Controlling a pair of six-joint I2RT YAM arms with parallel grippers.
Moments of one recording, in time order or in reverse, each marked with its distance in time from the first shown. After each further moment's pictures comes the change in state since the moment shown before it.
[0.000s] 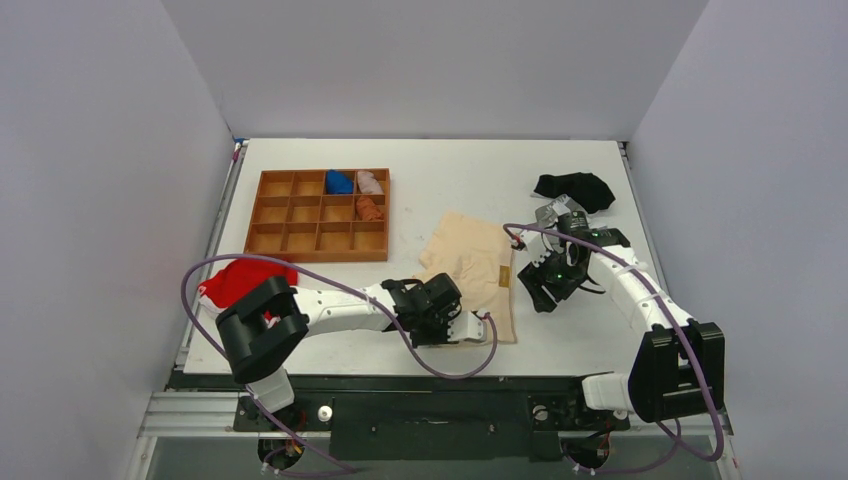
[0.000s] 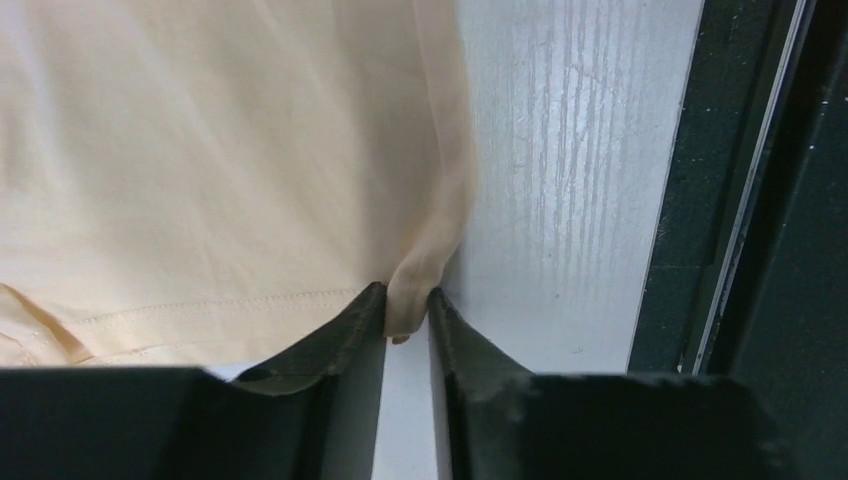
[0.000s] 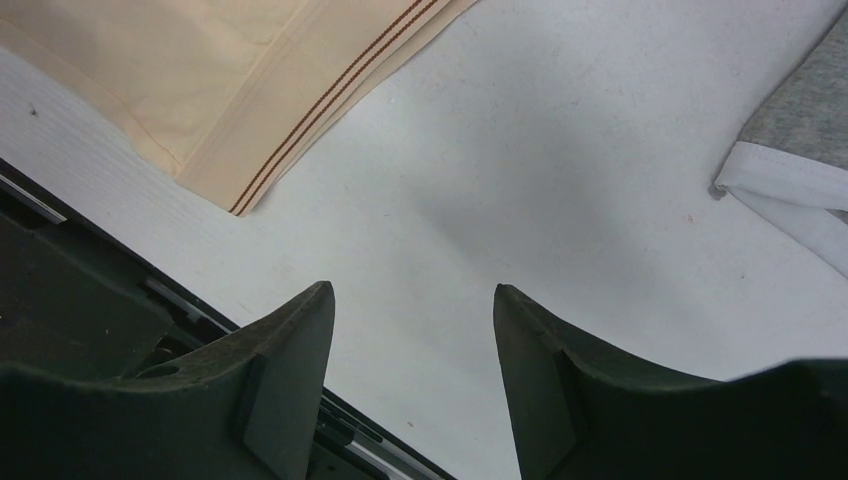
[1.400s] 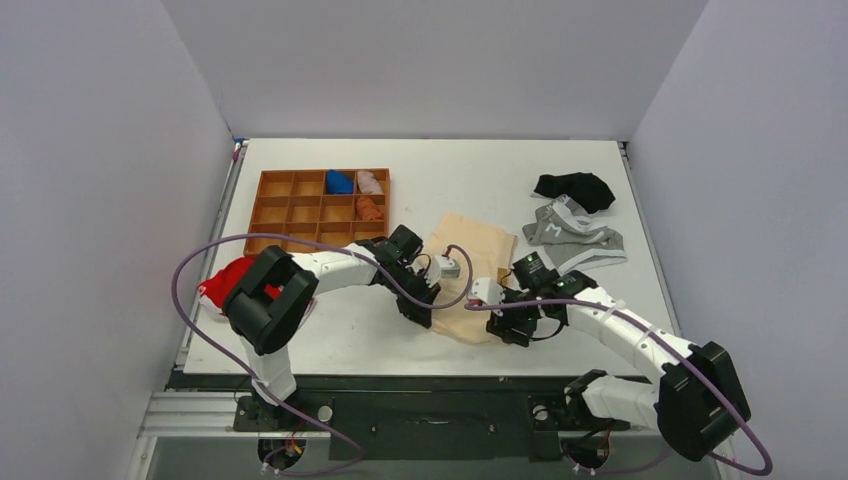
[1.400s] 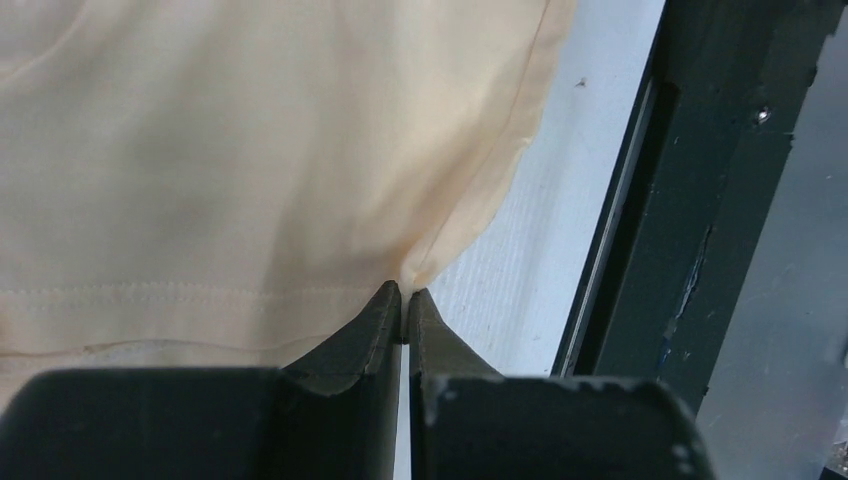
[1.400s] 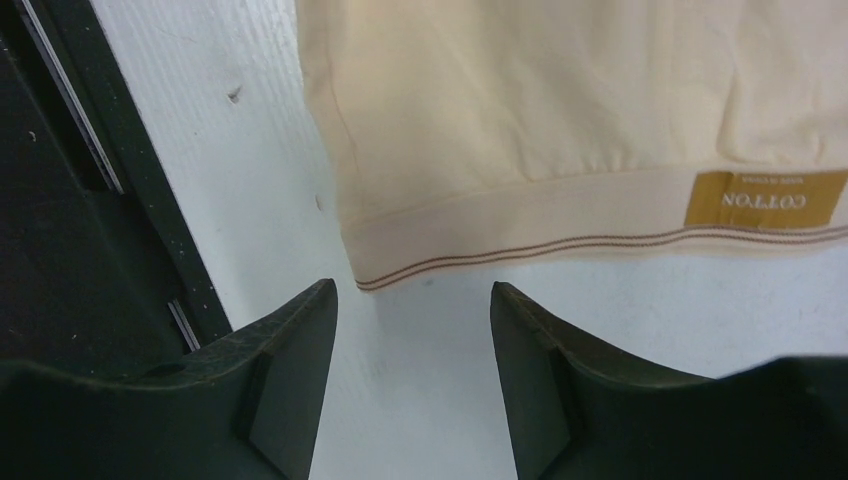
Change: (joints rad) left arm 0.366 0.110 0.055 -0.004 0.536 -0.246; right arm 0.372 -0.183 -0.262 0.220 -0.093 -0.160
